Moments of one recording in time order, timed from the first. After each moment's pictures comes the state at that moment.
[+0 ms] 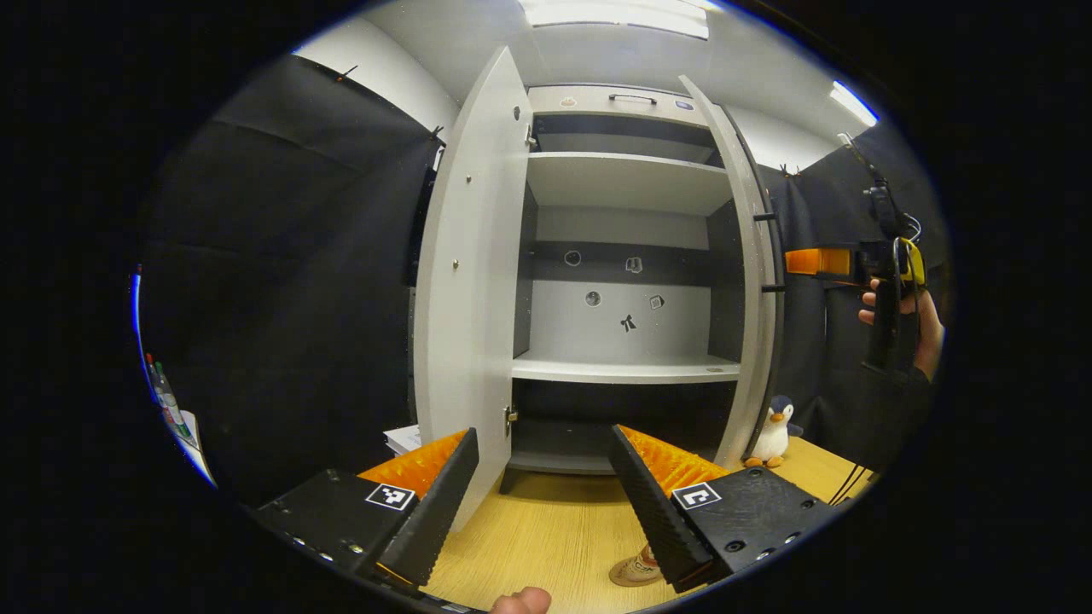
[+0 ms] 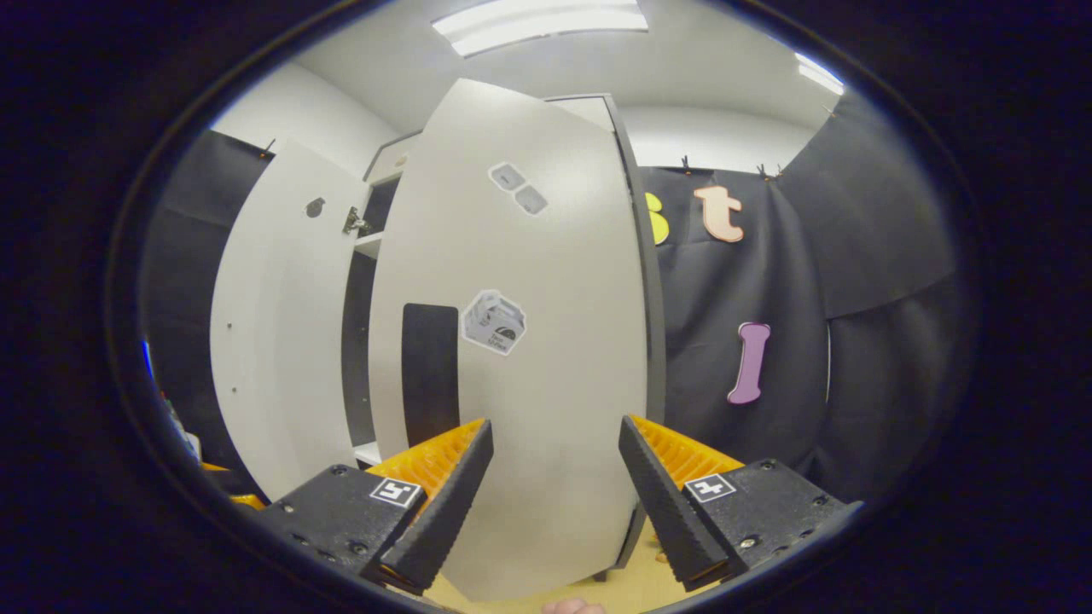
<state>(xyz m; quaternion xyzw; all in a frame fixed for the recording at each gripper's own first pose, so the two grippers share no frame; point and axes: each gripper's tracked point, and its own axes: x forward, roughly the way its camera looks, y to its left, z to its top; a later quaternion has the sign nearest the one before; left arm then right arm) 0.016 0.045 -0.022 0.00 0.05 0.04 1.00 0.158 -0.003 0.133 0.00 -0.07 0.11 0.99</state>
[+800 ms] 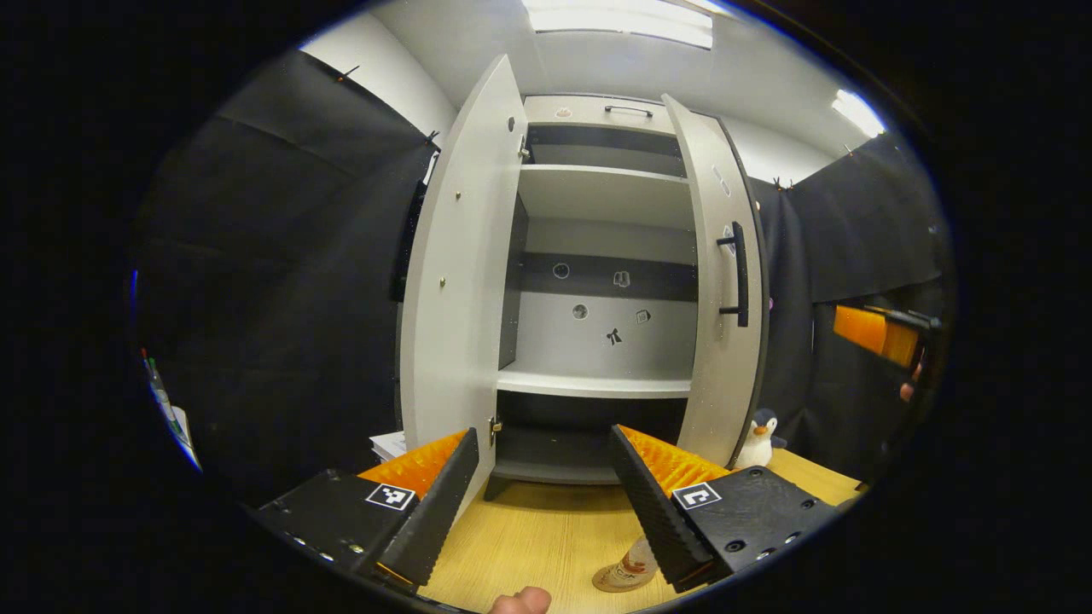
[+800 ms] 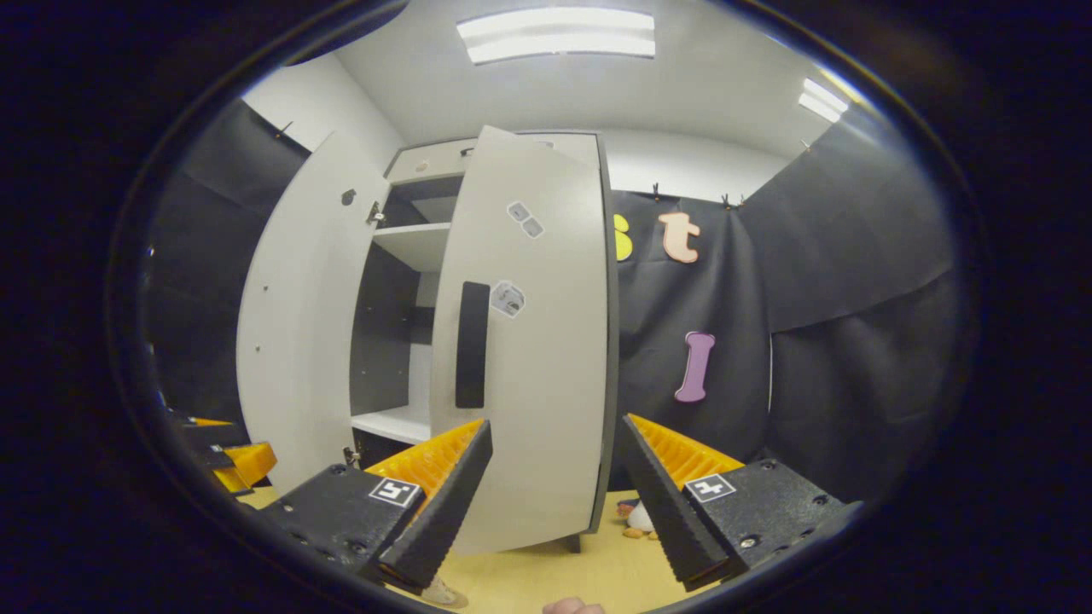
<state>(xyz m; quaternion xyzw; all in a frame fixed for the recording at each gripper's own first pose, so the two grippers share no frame) 0.018 0.023 0.000 -0.02 0.03 0.00 1.00 0.023 -0.013 0.065 -0.04 -0.11 0.02 0.99</state>
